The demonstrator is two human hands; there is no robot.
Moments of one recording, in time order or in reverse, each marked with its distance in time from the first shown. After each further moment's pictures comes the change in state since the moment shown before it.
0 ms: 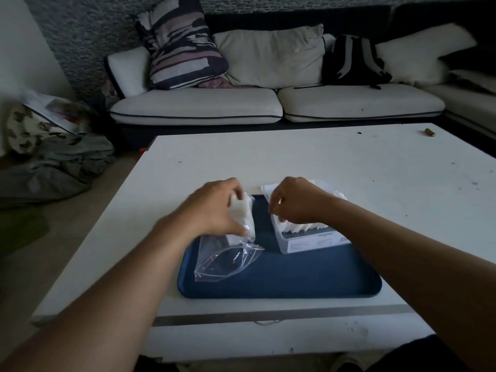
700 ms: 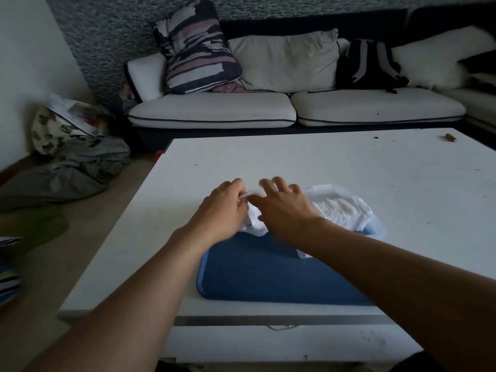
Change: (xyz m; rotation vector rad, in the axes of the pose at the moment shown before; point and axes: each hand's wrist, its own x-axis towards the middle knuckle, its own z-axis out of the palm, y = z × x) left_hand 0.001 -0.028 0.016 -0.054 0.274 0.046; right_hand 0.016 -0.046 0.045 -0.542 0.286 -0.194
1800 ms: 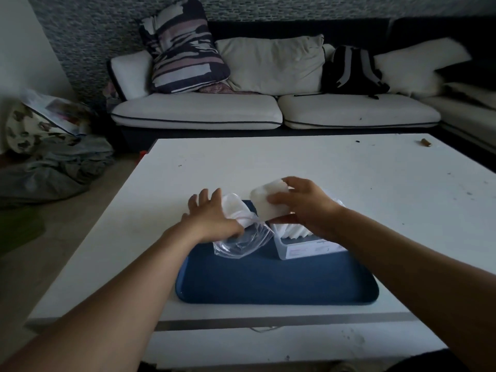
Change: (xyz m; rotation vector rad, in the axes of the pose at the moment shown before) left_hand 0.010 0.010 0.012 0.043 -0.360 -0.424; right_hand -0.037 0.054 -0.027 1.741 -0.045 0.506
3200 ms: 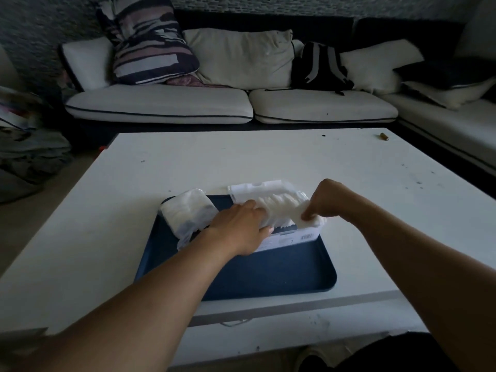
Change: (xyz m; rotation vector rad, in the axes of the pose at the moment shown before) left_hand -0.008 0.091 0.065 0.424 -0.007 0.549; right_hand 0.010 0.015 -0.115 -1.260 0.290 0.334
